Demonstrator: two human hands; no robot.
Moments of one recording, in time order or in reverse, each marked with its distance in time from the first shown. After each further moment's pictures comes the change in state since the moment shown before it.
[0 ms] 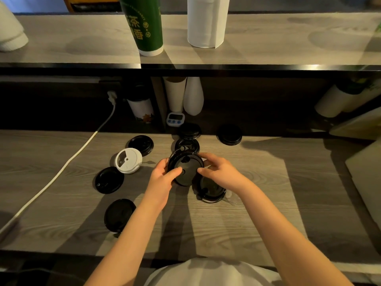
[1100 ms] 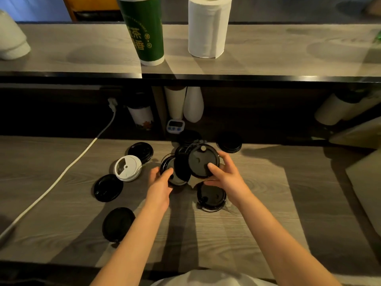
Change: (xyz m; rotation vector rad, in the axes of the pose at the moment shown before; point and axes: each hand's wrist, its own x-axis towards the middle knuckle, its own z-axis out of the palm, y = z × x) left_hand 0.024 -0.006 0.004 -0.259 0.312 -0.132; right_hand -0.003 0.008 -0.001 0.691 0.184 -0.028
